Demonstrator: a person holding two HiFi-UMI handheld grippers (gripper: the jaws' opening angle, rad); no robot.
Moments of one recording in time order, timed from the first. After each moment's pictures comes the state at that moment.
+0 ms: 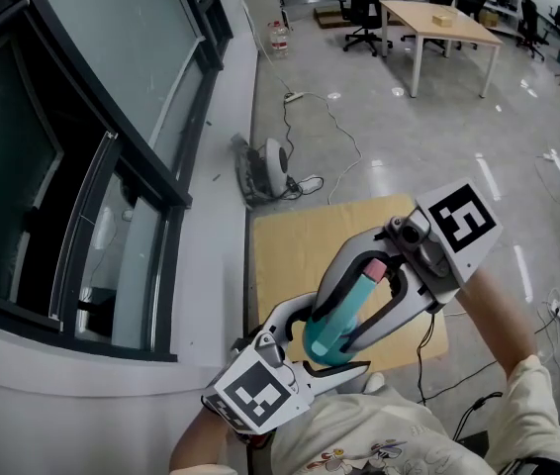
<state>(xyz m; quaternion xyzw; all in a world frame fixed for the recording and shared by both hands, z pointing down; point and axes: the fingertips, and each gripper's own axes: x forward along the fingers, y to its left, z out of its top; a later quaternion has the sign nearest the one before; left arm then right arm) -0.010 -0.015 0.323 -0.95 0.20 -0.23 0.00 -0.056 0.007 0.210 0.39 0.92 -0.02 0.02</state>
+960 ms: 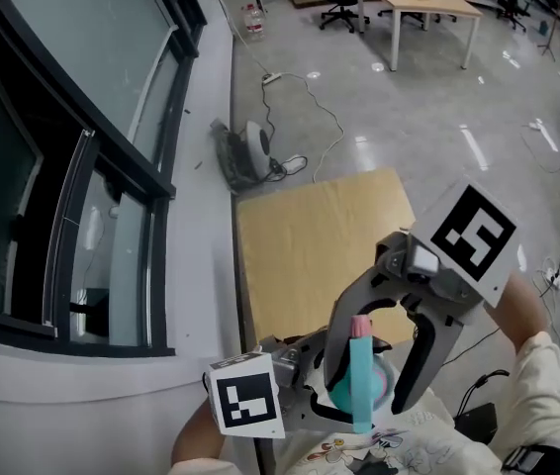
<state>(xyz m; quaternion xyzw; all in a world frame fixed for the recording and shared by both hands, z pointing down) 0.035 0.093 0.308 -0.98 -0.13 -0.12 0.00 -0.008 0.090 0.226 0.55 0.83 0.04 -0.07</state>
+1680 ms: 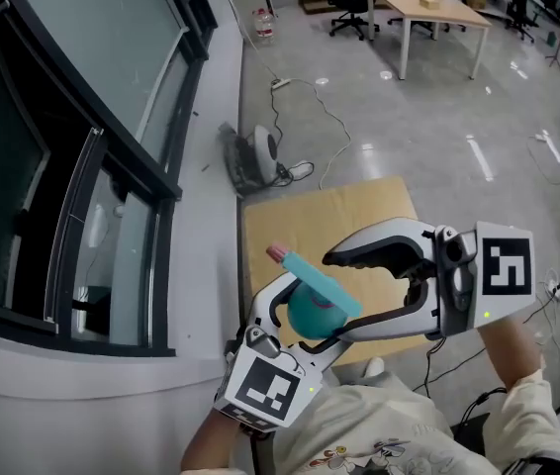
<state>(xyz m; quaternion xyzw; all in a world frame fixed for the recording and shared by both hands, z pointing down) -0.038 -0.051 0.335 -0.91 0.34 -0.24 0.01 -0.059 -0.025 0.216 0.10 0.99 0.01 0.03</state>
